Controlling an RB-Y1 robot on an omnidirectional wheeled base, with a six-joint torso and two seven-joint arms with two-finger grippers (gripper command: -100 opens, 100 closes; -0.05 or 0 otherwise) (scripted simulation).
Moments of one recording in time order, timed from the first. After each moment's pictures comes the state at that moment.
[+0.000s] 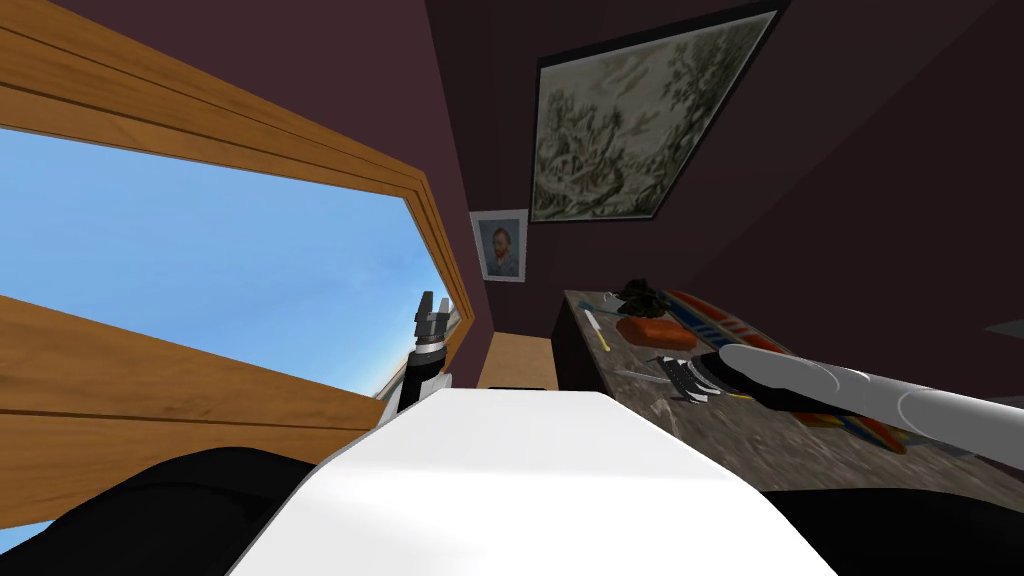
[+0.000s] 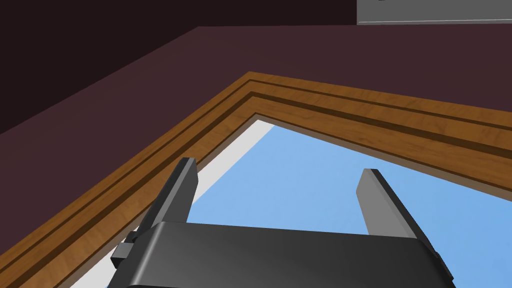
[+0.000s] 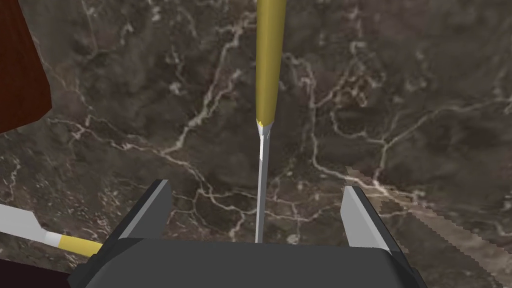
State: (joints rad) left arm 0.55 0.02 -0.01 -2.27 -0.09 -0.53 0.02; right arm 0.39 -1.64 0.32 -1.48 1.31 -0.73 0.17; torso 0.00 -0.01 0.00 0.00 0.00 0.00
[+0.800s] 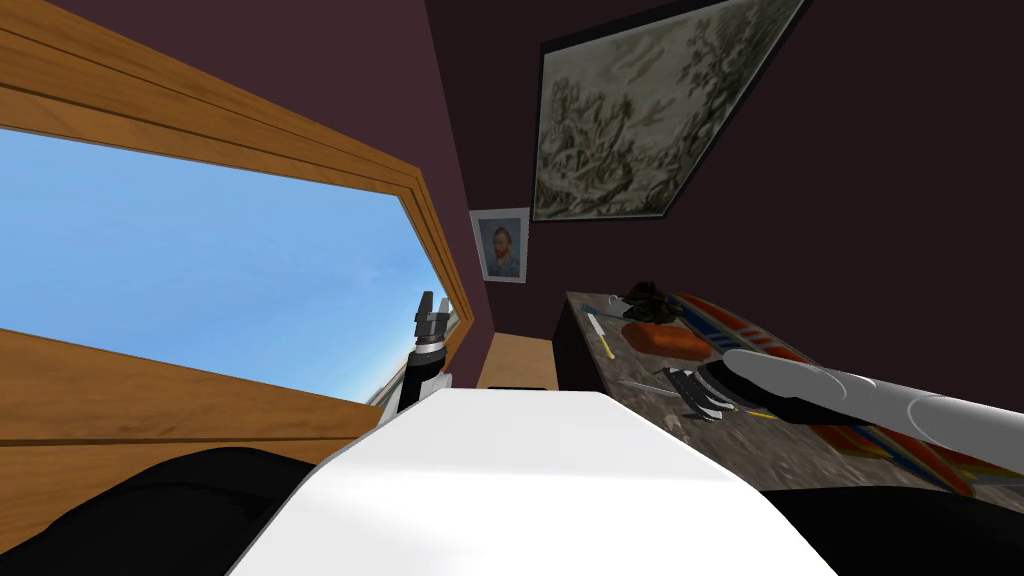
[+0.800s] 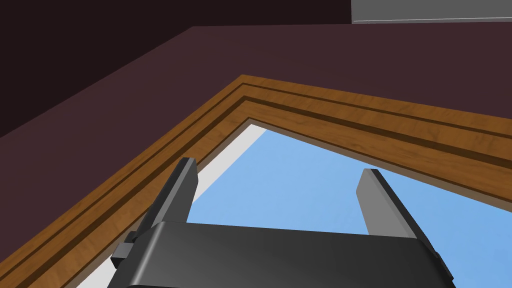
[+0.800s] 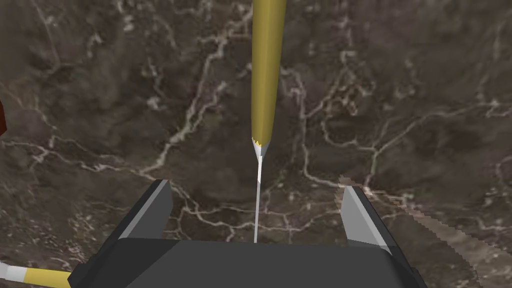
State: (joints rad) left arm 0.55 0.02 -0.01 -2.27 -0.09 -0.53 0.02; right arm 0.41 -1.66 0.36 -1.49 1.30 -0.80 0.16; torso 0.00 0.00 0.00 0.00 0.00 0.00
